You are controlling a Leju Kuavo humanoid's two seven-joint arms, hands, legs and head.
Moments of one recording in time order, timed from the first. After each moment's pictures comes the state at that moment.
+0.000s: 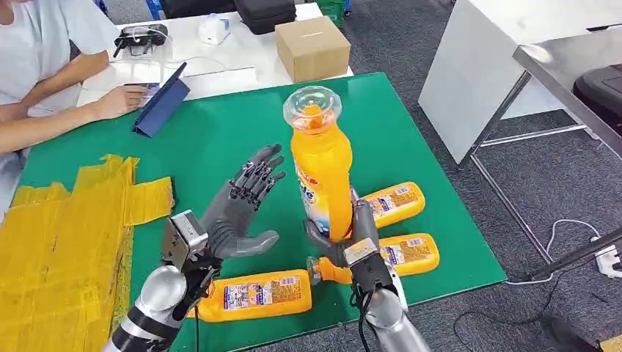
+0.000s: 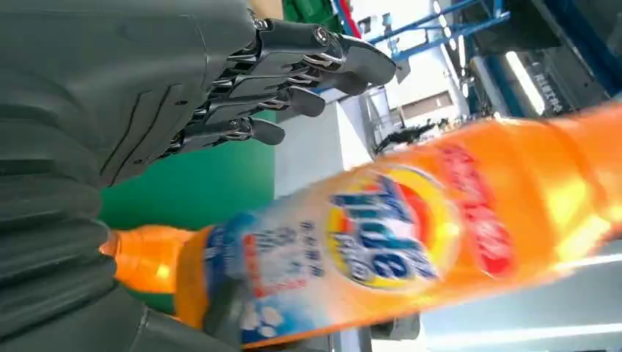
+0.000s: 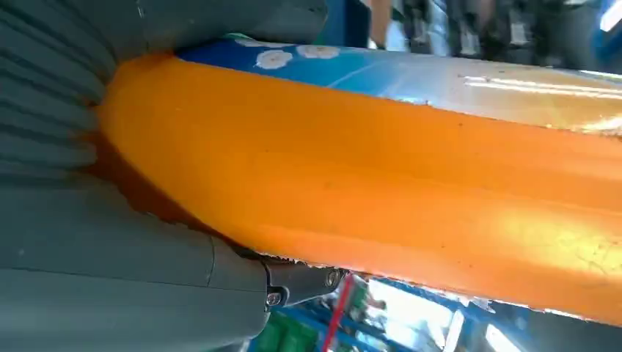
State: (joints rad) left arm -0.26 -0.02 -0.54 -1.58 0.02 -0.13 -0.33; right arm -0.12 0.16 0.44 -1.41 0.24 -0.20 -0.45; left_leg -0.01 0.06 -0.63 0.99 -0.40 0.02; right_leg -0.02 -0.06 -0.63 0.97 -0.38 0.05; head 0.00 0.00
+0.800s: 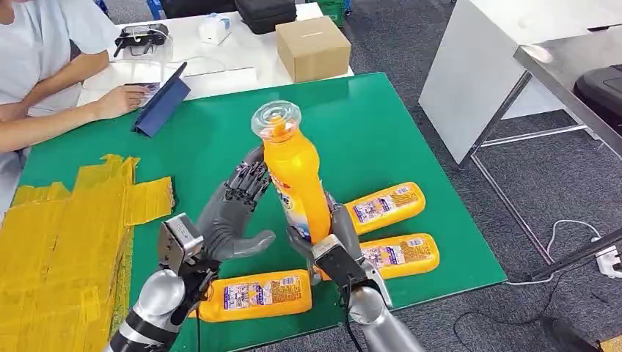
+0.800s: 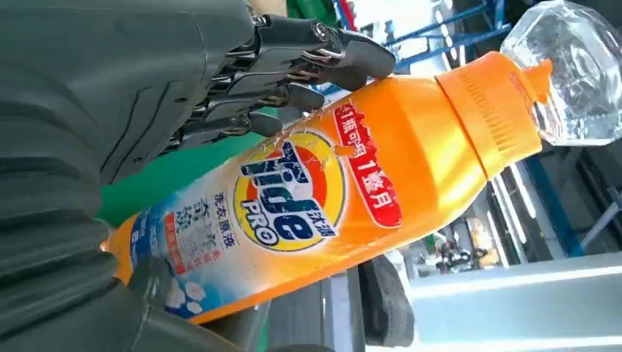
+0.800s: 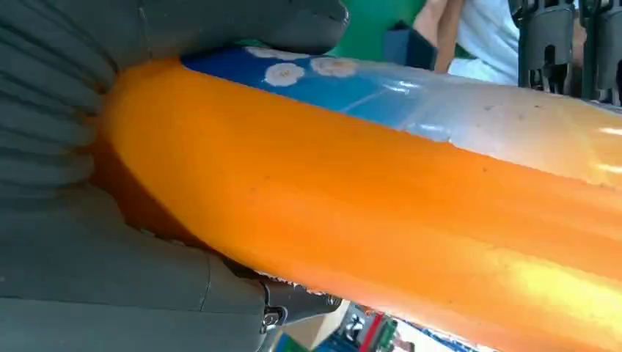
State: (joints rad) left arm -0.24 -0.01 -0.54 -1.60 0.05 -0.16 -0.33; right arm -0.18 0.18 0.50 -1.25 0.33 -0.21 -0.40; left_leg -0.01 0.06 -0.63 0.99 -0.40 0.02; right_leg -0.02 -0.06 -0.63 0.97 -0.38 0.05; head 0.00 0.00
